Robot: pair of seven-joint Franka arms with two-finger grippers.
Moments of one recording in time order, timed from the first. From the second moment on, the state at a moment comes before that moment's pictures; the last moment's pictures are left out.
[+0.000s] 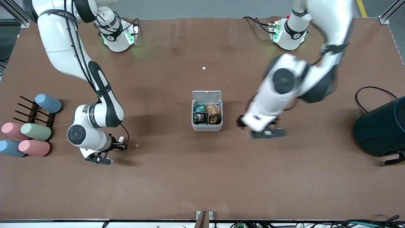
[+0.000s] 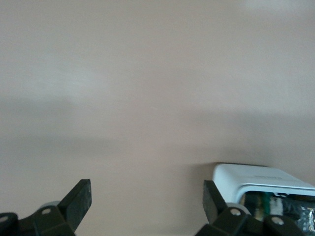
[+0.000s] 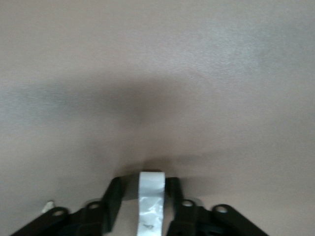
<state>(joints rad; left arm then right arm) -0.19 0.39 -0.27 -1.52 0.11 1.97 -0.56 0.20 0.74 -0.08 -1.65 0.12 2.33 0.25</state>
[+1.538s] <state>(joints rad) -0.06 0.03 0.03 -1.50 0.00 1.59 0.00 0.63 0.70 0.08 -1.37 0.16 2.15 1.07</state>
